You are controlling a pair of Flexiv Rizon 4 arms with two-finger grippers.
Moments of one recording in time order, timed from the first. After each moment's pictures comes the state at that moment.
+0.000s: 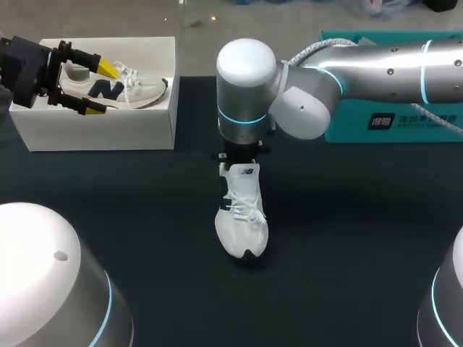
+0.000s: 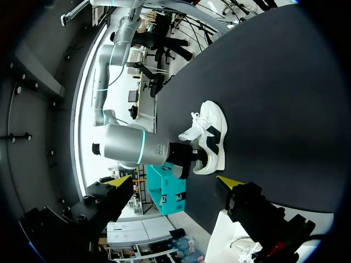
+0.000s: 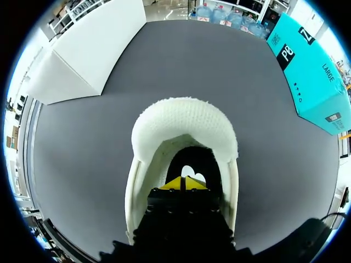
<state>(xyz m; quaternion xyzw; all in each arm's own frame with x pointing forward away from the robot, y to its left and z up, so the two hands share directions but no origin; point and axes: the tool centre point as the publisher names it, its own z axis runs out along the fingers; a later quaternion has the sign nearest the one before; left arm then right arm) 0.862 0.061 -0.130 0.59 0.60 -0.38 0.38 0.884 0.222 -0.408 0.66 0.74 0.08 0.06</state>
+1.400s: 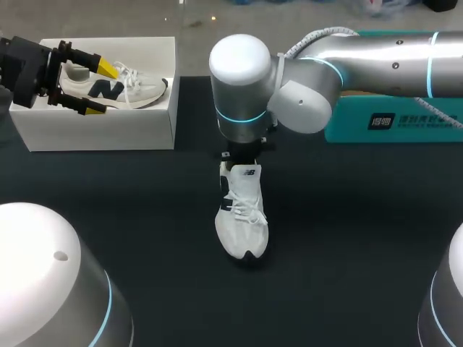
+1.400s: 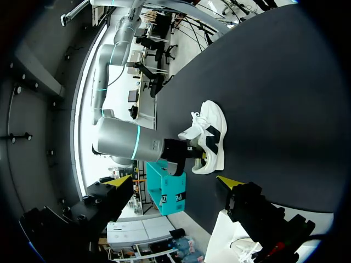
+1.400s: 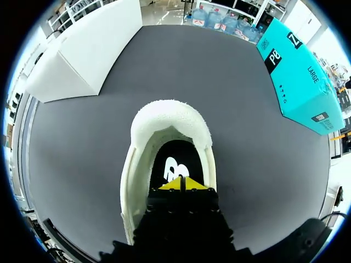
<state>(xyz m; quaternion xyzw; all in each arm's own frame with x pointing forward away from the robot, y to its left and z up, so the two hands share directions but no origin) 0.862 0.061 -0.130 0.59 0.60 -0.38 0.38 0.877 0.206 -0.392 0.66 0.74 0.06 0.10</state>
